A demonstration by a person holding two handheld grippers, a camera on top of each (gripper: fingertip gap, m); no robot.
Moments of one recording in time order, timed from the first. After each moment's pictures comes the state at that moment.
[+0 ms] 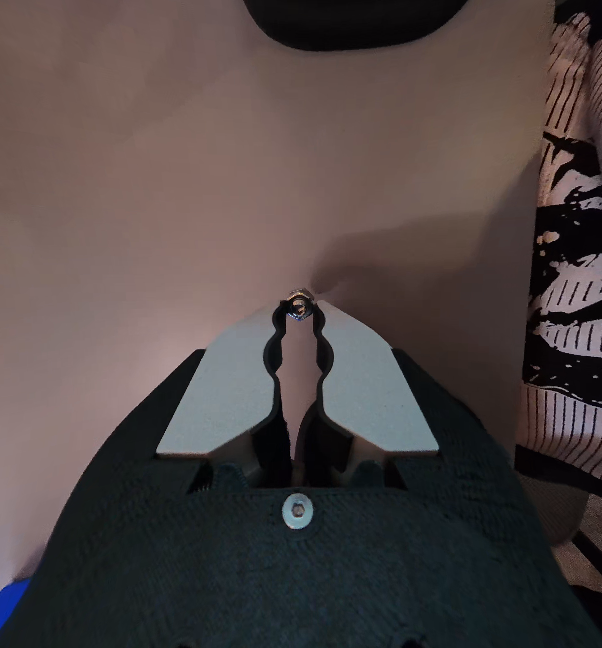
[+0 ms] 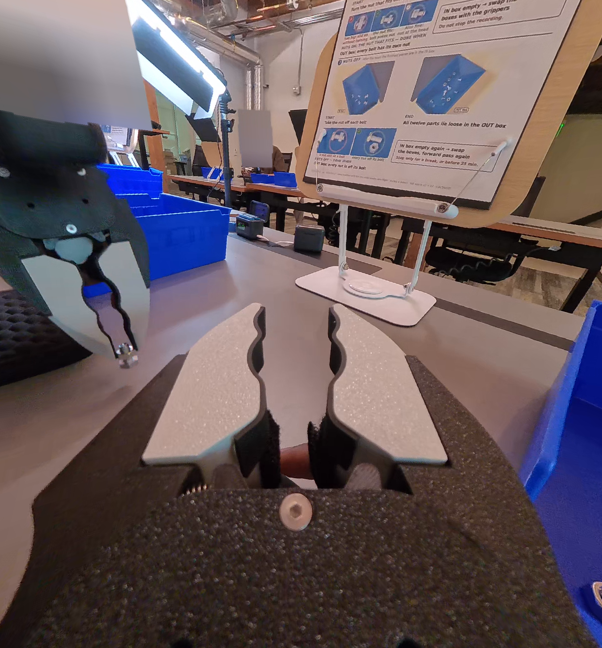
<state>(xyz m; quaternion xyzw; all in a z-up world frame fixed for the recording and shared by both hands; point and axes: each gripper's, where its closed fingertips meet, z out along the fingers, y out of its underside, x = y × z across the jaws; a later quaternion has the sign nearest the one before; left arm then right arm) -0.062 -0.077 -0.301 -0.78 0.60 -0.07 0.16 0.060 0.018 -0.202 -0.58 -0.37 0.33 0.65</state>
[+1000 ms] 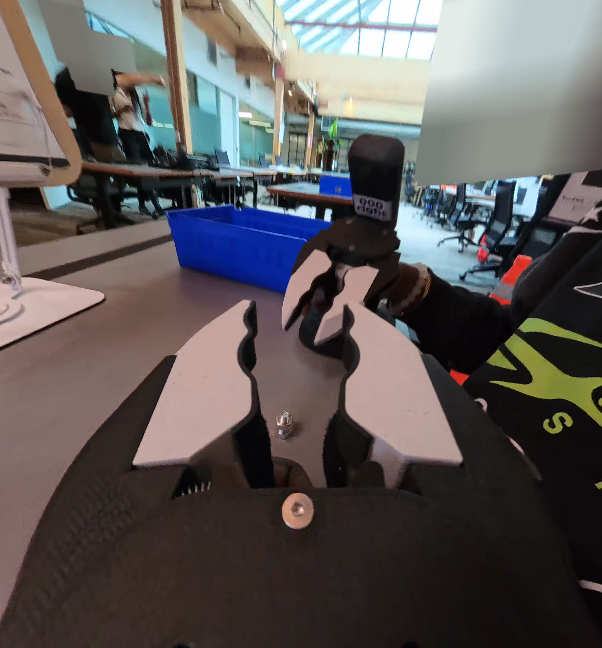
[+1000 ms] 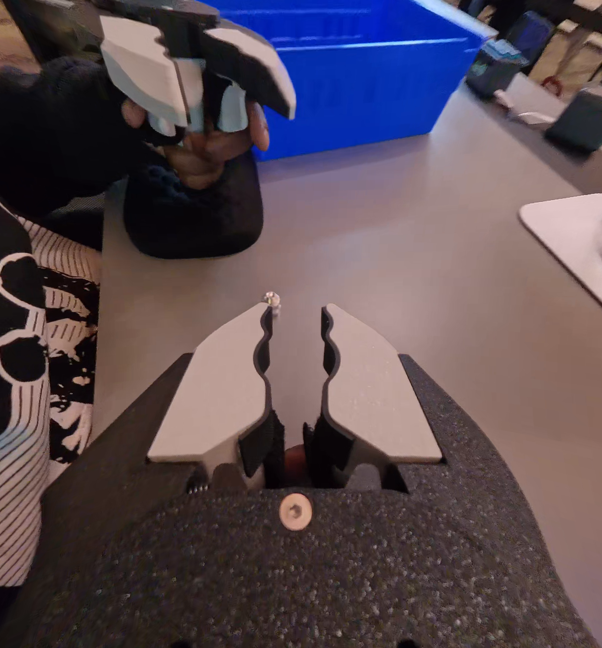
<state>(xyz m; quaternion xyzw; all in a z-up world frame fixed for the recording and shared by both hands) -0.072 -0.091 -0.195 -0.62 0.29 -0.37 0.63 -0.023 -0.058 -0.258 -0.56 -0.64 0.36 0.38</state>
